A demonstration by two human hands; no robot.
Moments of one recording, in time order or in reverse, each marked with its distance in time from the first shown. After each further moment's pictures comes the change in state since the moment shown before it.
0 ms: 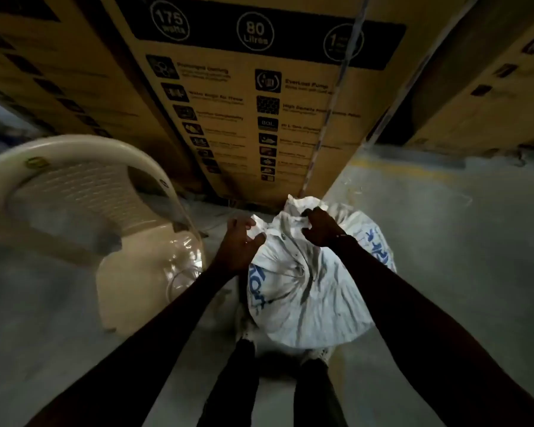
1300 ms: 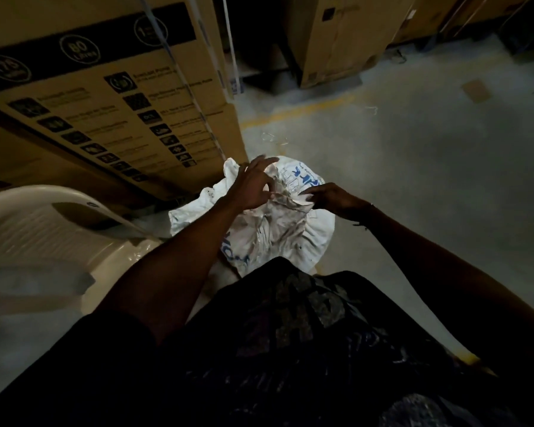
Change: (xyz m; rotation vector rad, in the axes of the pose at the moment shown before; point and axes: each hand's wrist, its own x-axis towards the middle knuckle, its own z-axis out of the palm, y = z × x) left_hand -0.013 0.156 0.133 0.654 -0.591 0.721; right_hand -0.271 0.119 -0.036 1.141 0.104 0.155
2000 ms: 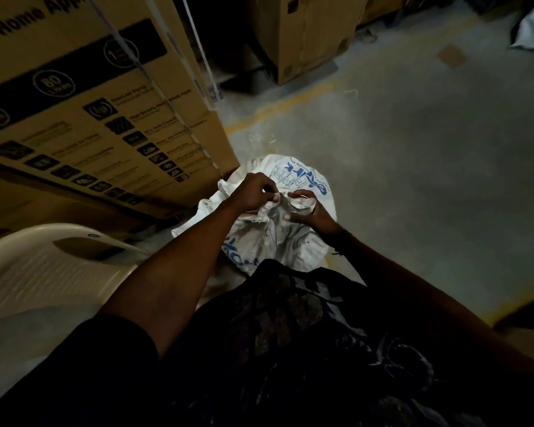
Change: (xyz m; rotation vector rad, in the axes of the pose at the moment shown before) left_hand 0.006 0.005 -0.004 -0.257 -0.154 -0.021; right_hand -0.017 0.040 0.098 0.260 0.384 -0.067
